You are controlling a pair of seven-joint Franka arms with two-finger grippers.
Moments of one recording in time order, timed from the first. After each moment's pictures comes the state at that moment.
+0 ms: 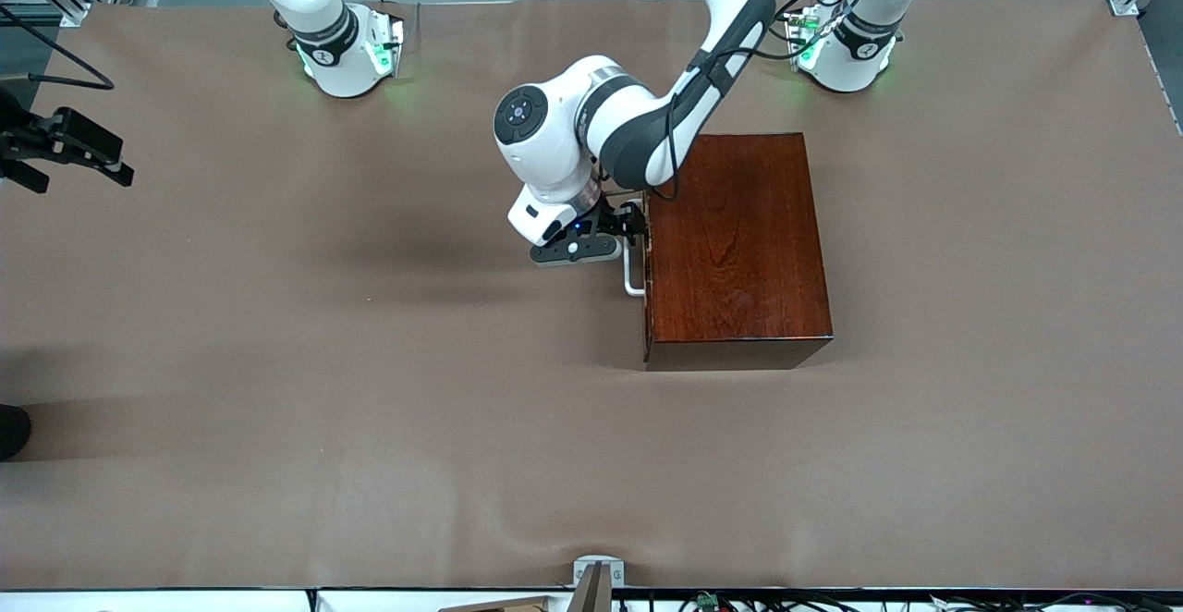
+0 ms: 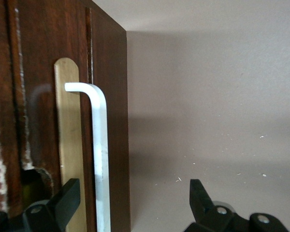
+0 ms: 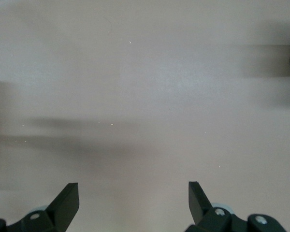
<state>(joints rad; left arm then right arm) -0.94 0.74 0.07 -1.25 0.14 1.80 -0.92 -0.10 -0.04 0.05 -1.56 0.03 1.53 -0.11</state>
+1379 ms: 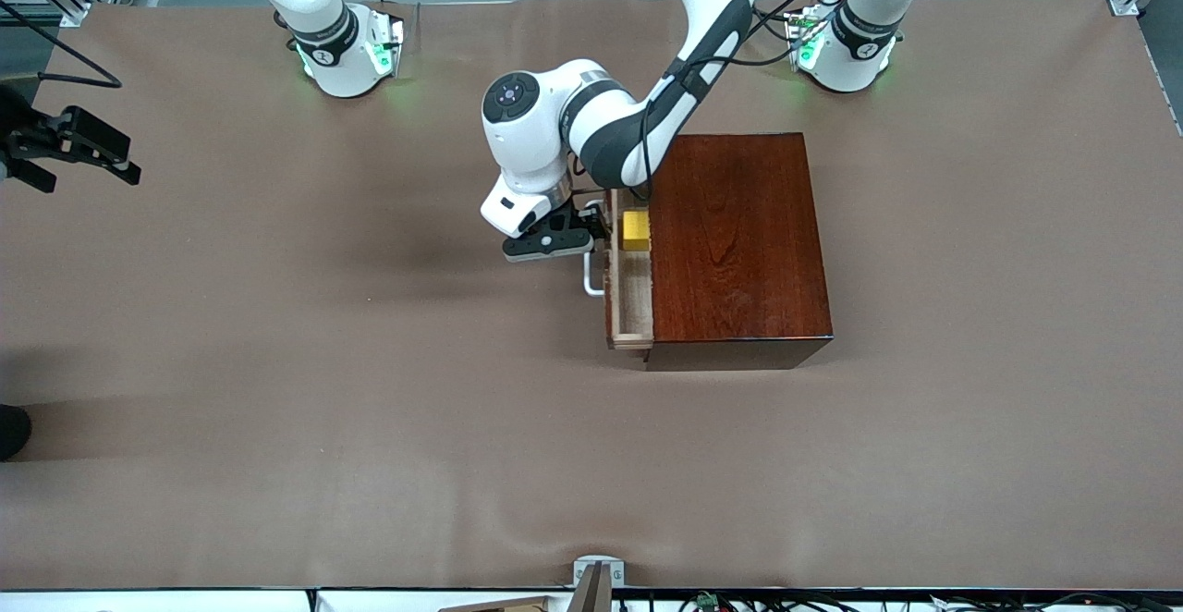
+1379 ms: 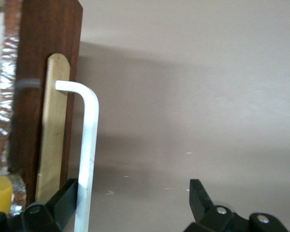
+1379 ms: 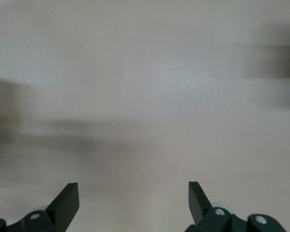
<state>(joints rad) -0.97 0.78 0.05 -1.25 0.15 2.07 -1.12 -0.10 -0.04 0.06 -1.55 0.03 1.52 -0.11</state>
